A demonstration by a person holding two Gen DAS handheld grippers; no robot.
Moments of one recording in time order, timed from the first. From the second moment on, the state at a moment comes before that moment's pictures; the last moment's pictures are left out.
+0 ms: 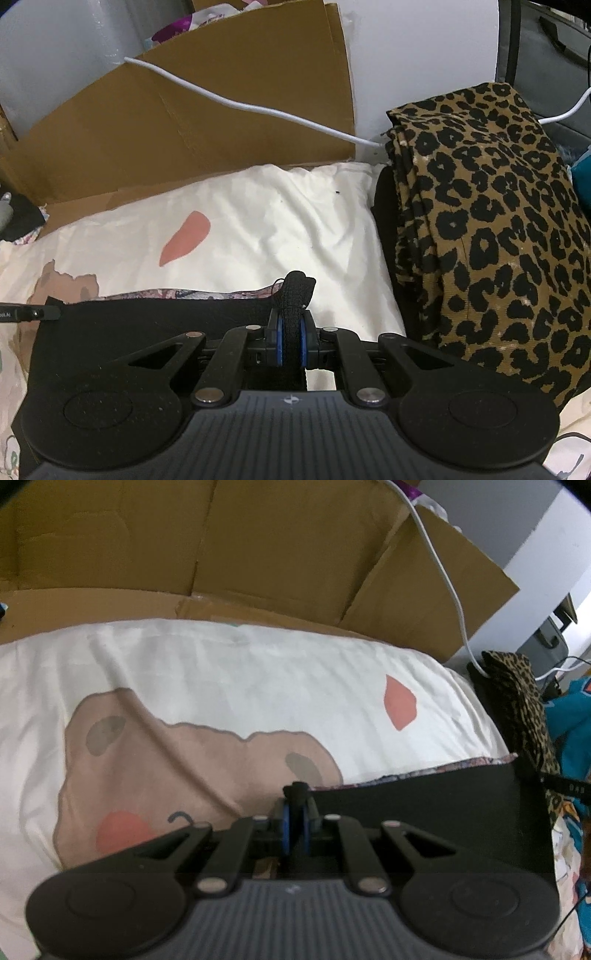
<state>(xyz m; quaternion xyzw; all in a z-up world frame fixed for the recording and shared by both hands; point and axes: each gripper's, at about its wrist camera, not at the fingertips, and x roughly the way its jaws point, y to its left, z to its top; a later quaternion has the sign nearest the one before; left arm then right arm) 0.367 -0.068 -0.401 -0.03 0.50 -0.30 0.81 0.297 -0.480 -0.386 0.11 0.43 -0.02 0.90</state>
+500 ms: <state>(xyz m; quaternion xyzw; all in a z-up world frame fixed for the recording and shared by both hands) 0.317 -0.062 -0.350 -0.01 0.47 -0.31 0.83 0.262 -0.498 -0.352 0.13 0.37 -0.08 0.92</state>
